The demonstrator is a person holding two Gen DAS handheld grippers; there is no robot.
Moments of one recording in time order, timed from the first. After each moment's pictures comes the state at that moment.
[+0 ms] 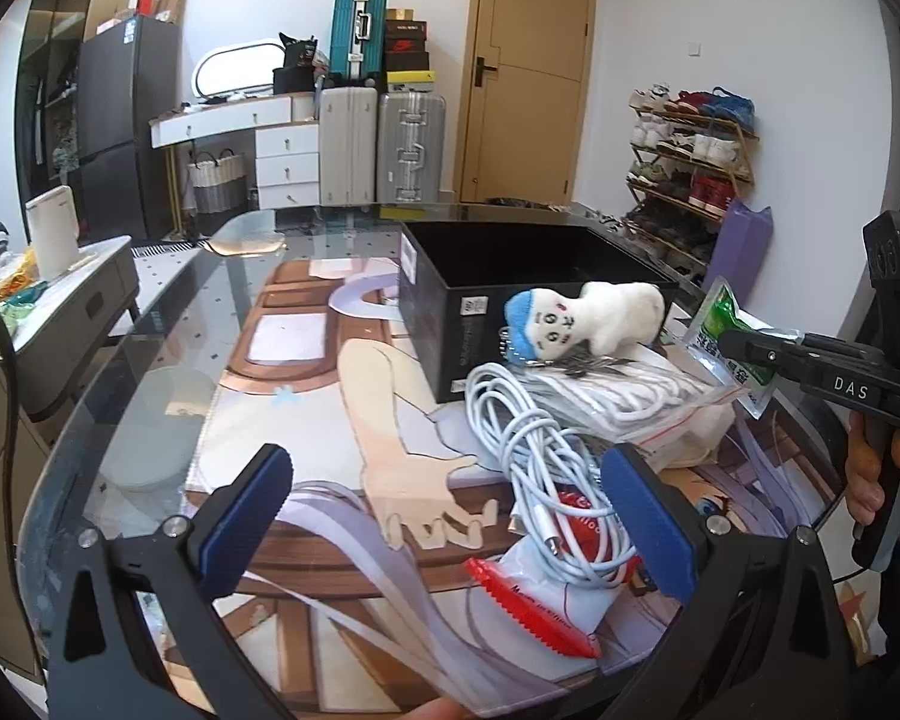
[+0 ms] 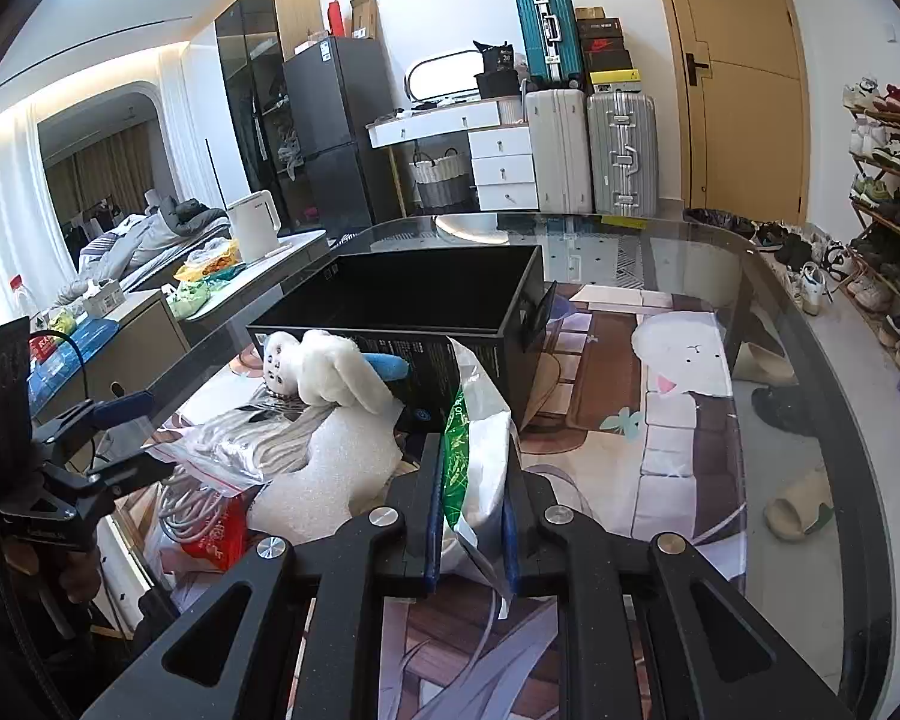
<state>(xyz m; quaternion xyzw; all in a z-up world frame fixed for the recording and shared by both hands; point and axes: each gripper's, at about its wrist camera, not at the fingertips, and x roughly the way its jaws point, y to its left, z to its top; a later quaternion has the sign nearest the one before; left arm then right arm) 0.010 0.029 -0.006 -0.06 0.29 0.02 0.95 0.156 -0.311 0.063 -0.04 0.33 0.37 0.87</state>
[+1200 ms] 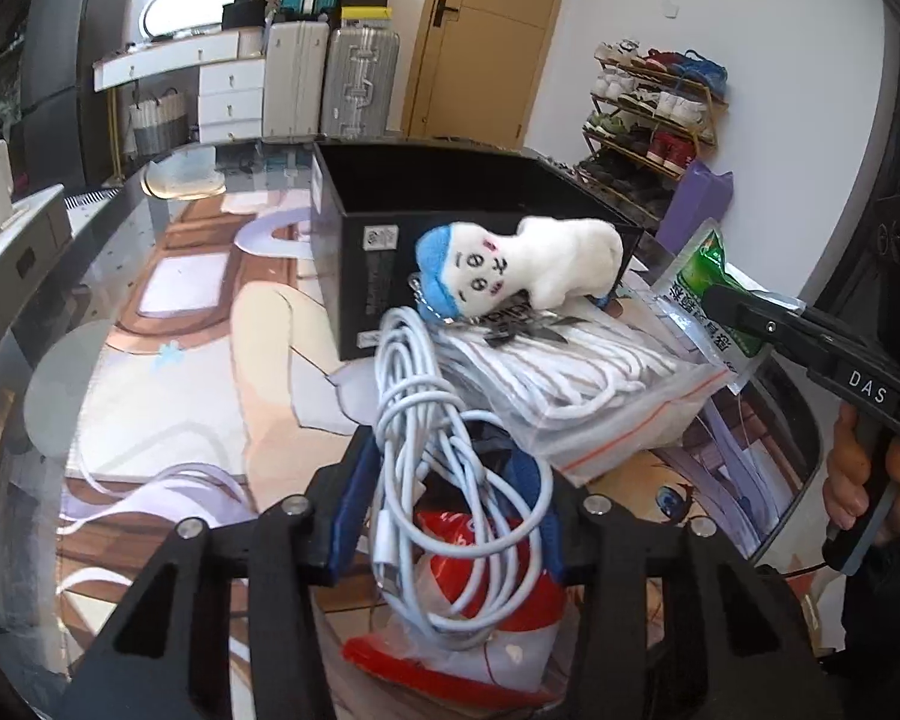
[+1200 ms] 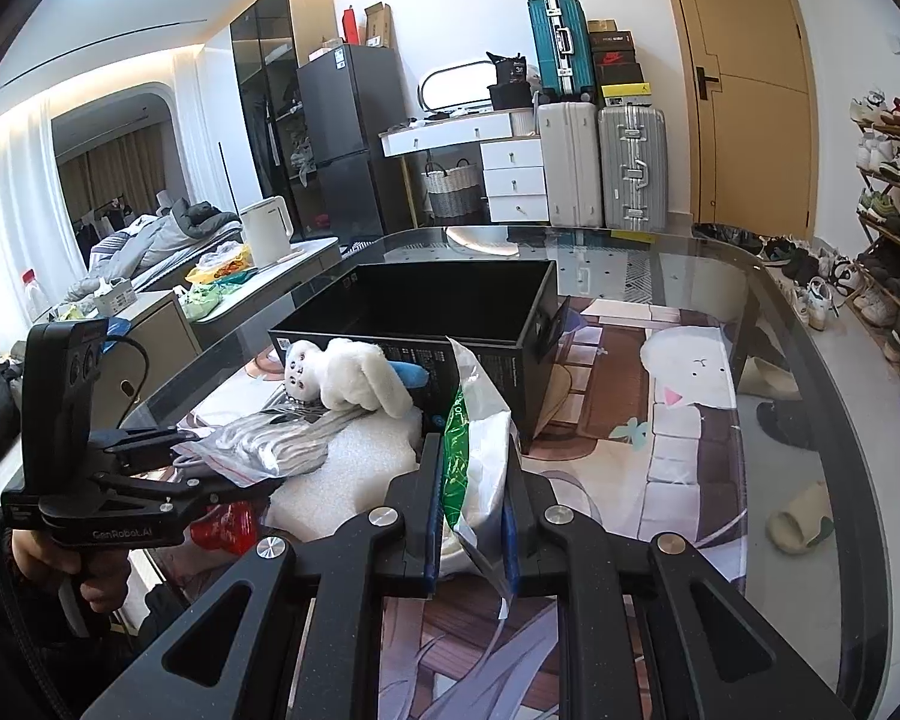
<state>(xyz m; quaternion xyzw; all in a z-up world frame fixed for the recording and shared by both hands) 0.042 0.013 -0.022 -0.09 0.36 -0.05 0.93 0.148 -0.311 0.070 -0.04 0.31 0.38 0.87</state>
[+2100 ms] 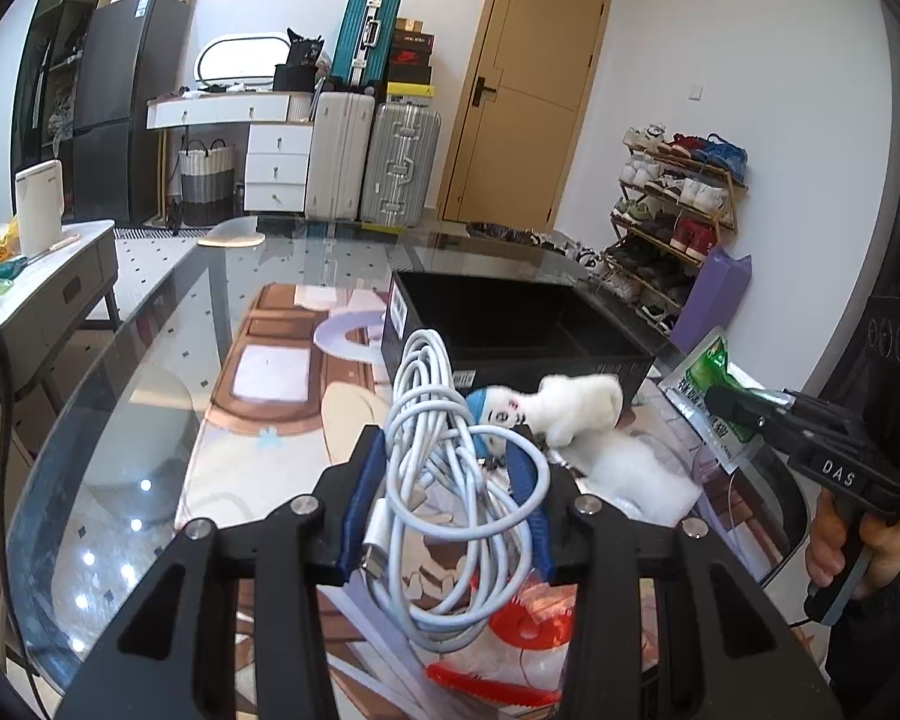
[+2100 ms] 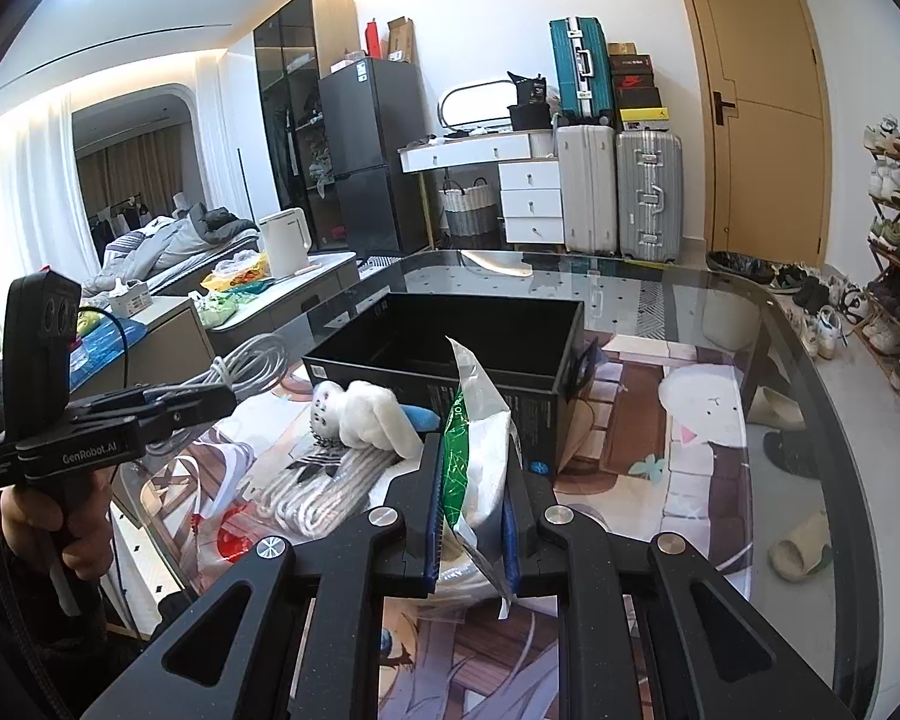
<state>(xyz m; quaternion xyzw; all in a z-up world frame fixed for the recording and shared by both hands) 0.021 0.050 0.021 -0.11 0.27 0.00 0.96 0.137 -0.302 0.088 -0.05 0.28 0.40 0.87</state>
